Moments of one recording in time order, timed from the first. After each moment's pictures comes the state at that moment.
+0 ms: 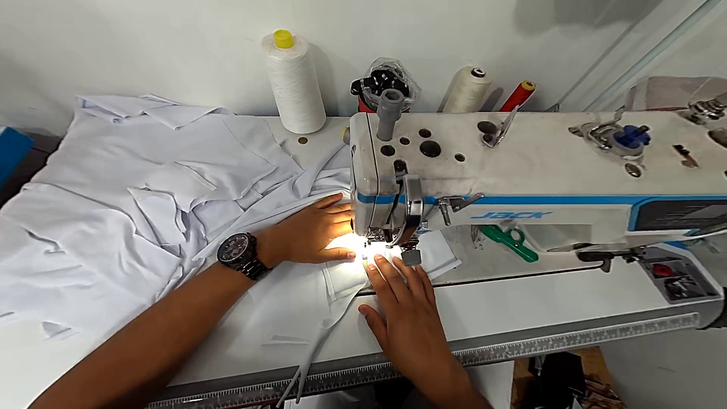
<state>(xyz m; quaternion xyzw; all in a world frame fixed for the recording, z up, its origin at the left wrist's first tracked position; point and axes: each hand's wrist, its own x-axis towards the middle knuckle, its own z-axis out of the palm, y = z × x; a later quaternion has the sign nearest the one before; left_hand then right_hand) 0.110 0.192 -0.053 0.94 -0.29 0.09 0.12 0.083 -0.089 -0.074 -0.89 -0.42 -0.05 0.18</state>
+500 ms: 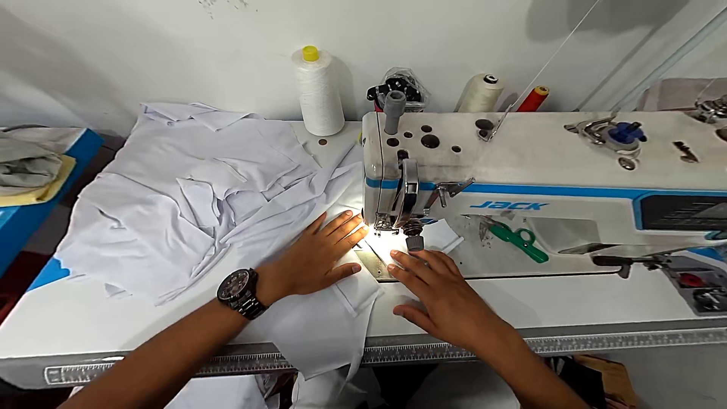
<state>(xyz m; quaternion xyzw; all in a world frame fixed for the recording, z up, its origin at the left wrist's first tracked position) 0.040 0.155 -0.057 0.99 -0.12 0.04 0.09 0.144 -0.133 -0.059 -0.78 -0.60 -0.05 0.15</state>
